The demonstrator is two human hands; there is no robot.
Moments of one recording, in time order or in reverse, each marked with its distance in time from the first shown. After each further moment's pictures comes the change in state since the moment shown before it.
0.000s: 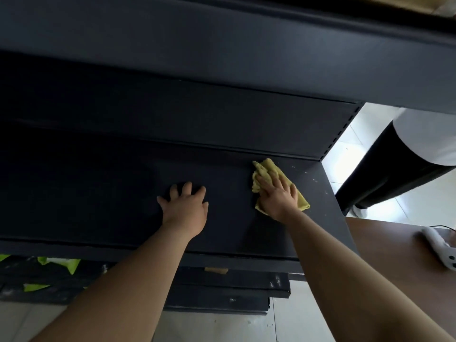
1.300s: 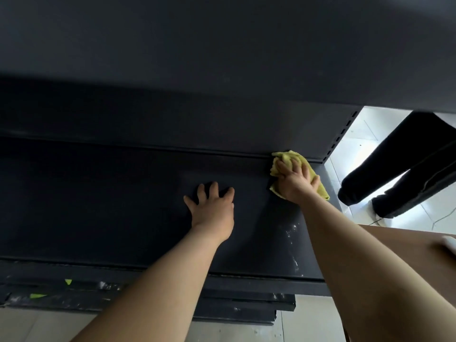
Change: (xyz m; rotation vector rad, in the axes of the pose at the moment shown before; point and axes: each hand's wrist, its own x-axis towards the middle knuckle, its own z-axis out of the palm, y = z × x) left_hand 0.030 0.088 0.007 -0.025 -0.032 0.045; right_hand 0.071 0.055 -0.029 0.045 0.010 0.145
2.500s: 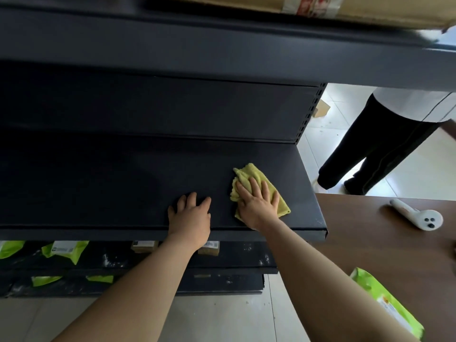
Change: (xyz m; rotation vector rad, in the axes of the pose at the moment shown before) left_hand -0.103 -0.032 0.013 -0.010 0.005 0.030; right_hand -0.160 -0.029 0.044 -0.041 -0.097 -0.159
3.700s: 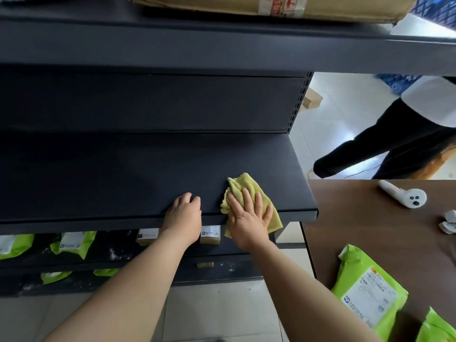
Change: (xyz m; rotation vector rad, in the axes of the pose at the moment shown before) left_hand -0.030 -0.013 -0.003 -0.015 0.039 0.039; right_hand -0.079 -0.024 0.038 0.105 0.151 0.036
